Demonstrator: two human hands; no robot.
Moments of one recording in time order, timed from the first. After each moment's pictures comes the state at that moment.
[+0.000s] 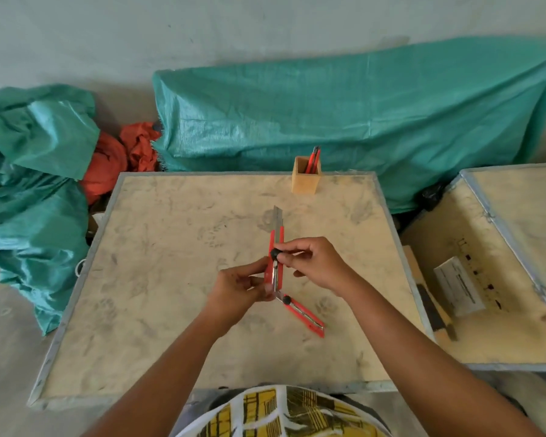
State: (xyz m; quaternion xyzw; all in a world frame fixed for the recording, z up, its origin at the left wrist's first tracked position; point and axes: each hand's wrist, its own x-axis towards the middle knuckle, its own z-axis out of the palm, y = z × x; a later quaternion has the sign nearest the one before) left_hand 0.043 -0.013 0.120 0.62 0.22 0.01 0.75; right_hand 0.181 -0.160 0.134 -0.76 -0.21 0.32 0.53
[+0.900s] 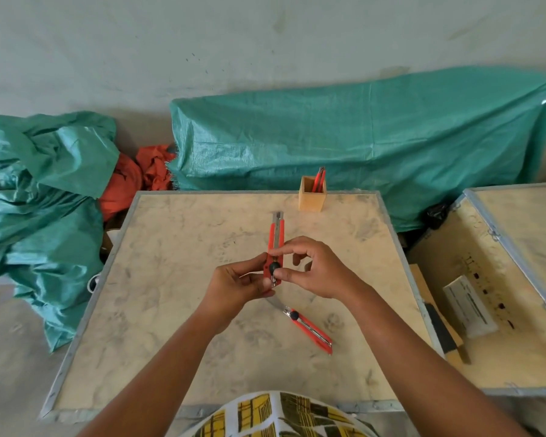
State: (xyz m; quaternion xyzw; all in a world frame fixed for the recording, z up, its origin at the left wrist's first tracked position) left_hand 0.041 0.008 0.157 0.60 0.18 0.05 0.78; right_hand 0.170 -0.150 0.174 -0.80 -0.36 0.22 0.44
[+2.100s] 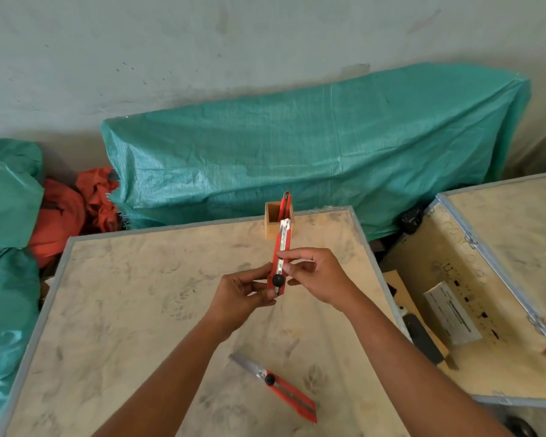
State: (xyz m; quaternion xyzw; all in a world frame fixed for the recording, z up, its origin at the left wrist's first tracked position) left_hand 0.213 0.012 0.125 0.67 0.18 -0.02 0.72; right_hand 0.316 -0.156 0.135 -0.76 -0.17 0.24 0.58
